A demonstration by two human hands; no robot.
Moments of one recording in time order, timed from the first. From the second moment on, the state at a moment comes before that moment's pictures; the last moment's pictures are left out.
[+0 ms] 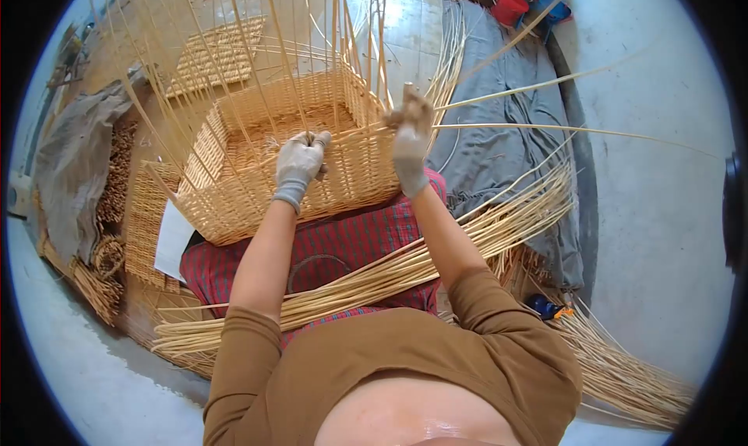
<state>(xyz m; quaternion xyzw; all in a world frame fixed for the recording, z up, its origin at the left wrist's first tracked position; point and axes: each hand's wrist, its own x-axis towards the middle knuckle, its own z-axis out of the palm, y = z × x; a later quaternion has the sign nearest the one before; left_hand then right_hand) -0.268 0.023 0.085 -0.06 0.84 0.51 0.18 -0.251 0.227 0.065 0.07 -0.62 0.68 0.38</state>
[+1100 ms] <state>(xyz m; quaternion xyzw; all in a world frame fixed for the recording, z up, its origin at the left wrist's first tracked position) -0.241 0.097 0.063 0.22 0.95 0.19 -0.10 -0.318 0.322 0.147 -0.08 -0.98 0.11 0.11</state>
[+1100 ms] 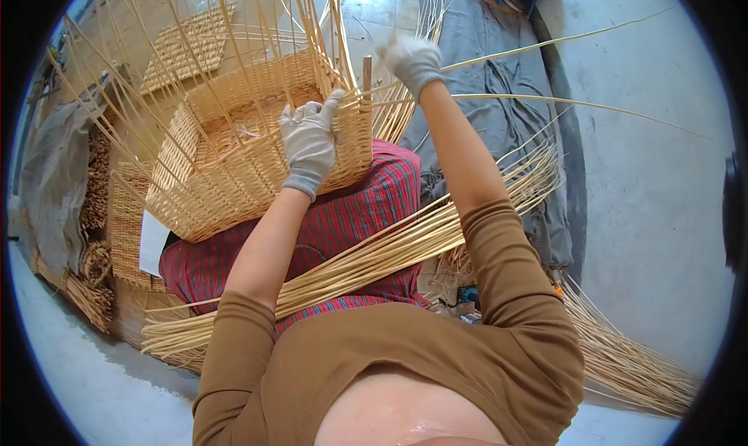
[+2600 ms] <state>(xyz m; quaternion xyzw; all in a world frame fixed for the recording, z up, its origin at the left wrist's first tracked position) -0.210 -0.172 0.016 0.04 0.80 0.56 -0.23 -0.181 0.099 0.233 0.18 -0.72 0.65 0.13</state>
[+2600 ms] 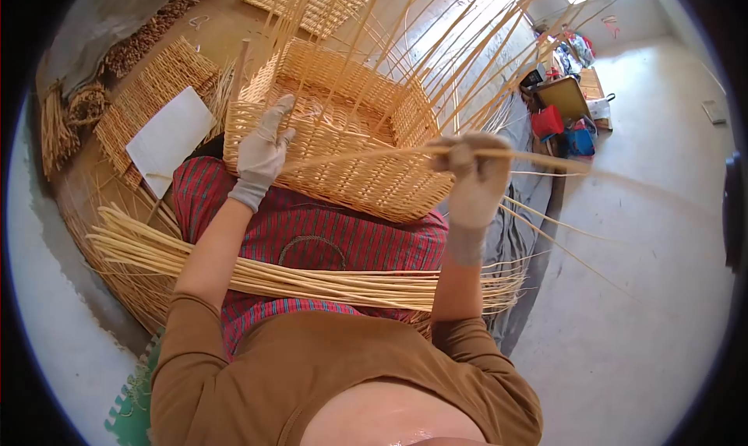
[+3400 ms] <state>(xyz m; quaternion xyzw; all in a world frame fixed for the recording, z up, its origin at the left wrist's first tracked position) -0.258 -0.143 0.064 -0.04 0.72 0.66 0.19 -0.241 0.136 0.096 0.01 -0.68 0.71 0.16</state>
